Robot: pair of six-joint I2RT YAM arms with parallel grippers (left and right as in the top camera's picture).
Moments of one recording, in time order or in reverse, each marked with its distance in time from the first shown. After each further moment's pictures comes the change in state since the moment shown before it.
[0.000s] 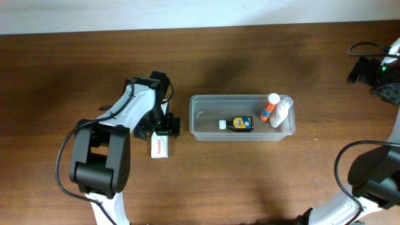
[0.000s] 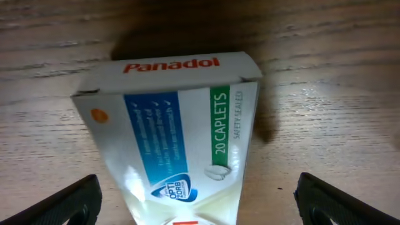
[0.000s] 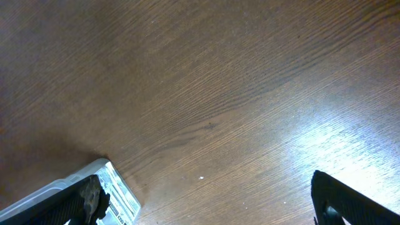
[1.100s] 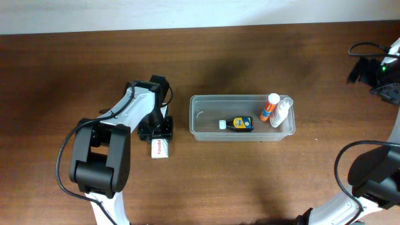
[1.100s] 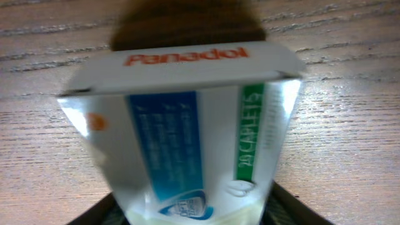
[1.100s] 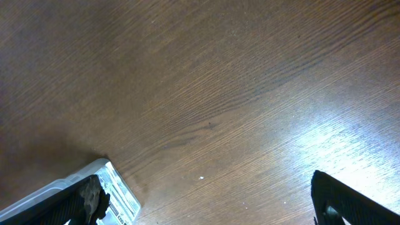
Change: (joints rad) left arm 0.004 0.003 -0.044 0.029 -0.004 0.007; right arm 0.000 0.000 0.000 0.000 0.000 0.000
